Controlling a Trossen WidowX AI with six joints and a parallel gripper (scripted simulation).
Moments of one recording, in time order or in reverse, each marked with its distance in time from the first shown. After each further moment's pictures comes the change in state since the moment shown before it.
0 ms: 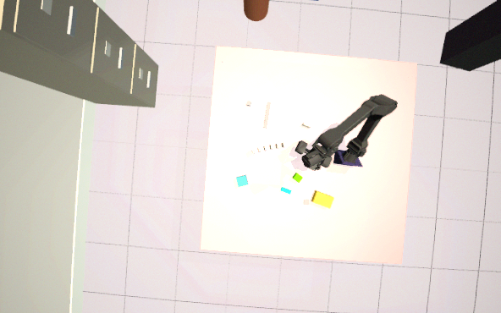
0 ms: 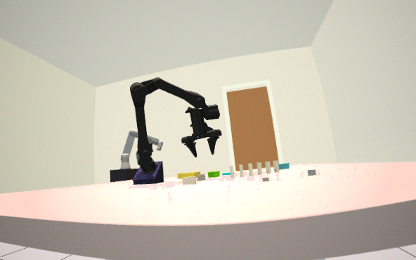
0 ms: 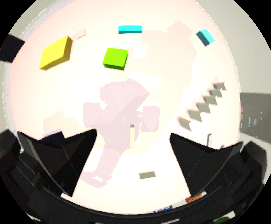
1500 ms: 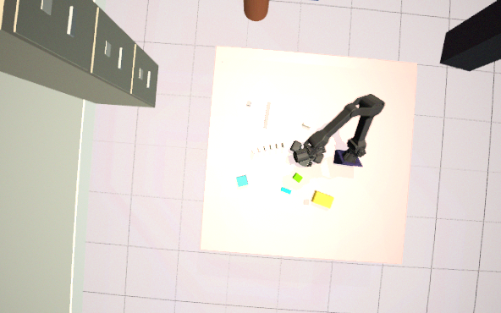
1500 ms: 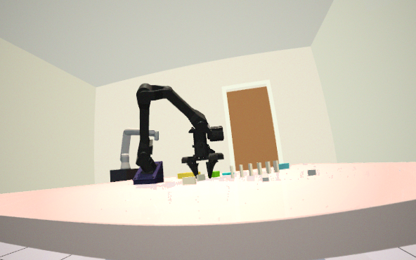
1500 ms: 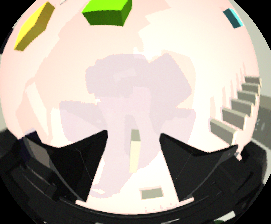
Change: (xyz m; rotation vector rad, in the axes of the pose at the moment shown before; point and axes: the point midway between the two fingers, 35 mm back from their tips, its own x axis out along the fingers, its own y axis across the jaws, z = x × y) arm 0.095 0.000 -0.031 -0.032 0.127 0.027
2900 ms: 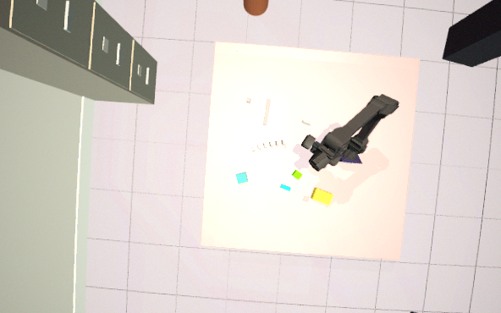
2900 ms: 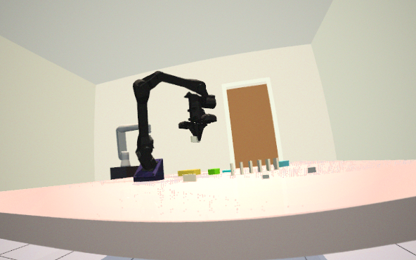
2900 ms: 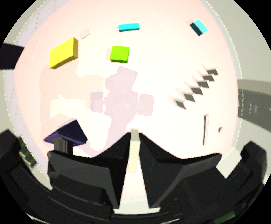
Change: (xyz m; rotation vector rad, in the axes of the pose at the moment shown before) arm -0.152 0.015 0.004 0.110 -0.001 -0.004
